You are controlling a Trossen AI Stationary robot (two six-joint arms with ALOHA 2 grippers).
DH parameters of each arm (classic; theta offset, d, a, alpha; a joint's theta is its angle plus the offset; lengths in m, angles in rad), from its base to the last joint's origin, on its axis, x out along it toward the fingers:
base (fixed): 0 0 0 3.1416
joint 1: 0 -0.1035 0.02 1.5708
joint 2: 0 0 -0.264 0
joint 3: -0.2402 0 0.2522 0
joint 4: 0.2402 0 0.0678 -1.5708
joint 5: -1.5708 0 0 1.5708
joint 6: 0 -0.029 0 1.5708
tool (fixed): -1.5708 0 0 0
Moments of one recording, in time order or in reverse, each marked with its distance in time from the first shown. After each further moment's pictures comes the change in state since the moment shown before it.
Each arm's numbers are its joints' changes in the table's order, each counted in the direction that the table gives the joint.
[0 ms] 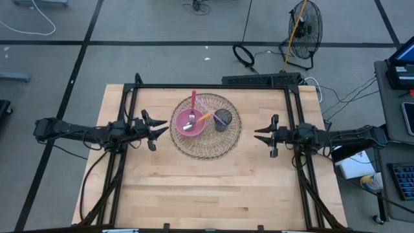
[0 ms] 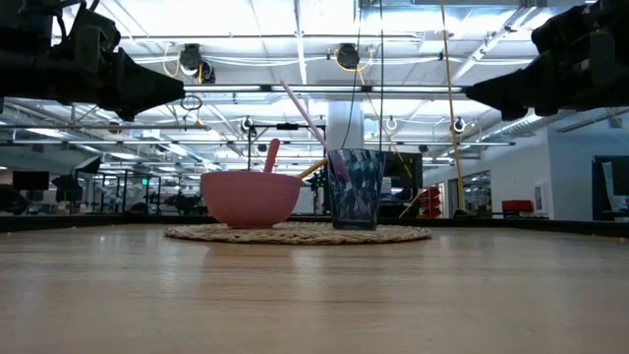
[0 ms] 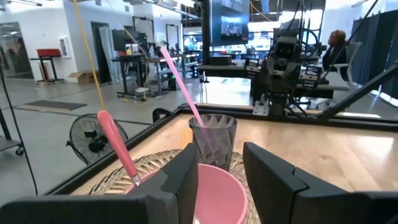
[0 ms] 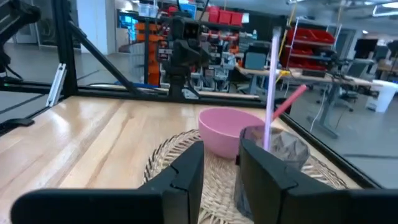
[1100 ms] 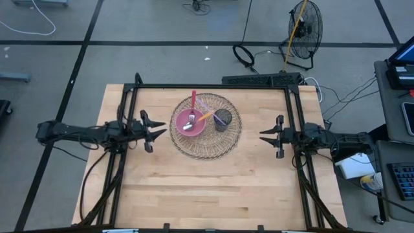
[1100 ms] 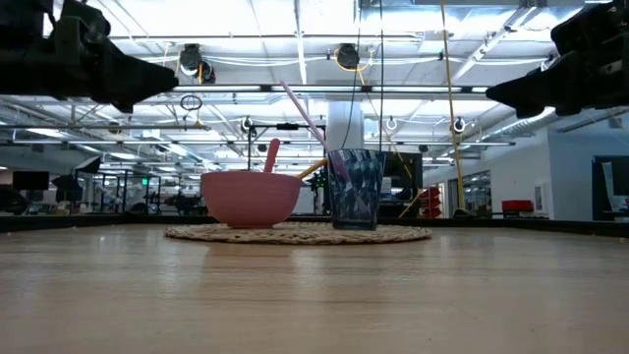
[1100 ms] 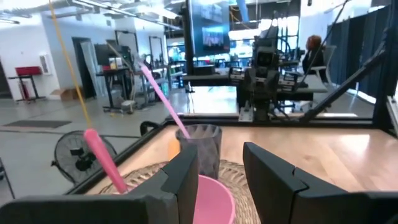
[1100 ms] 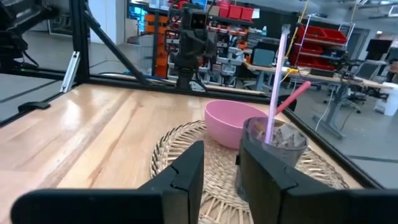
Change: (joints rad) left arm 0.000 -0.130 0.000 0.103 0.079 -0.055; right arm 0.000 -0.329 -0.036 0.415 -0.035 0.024
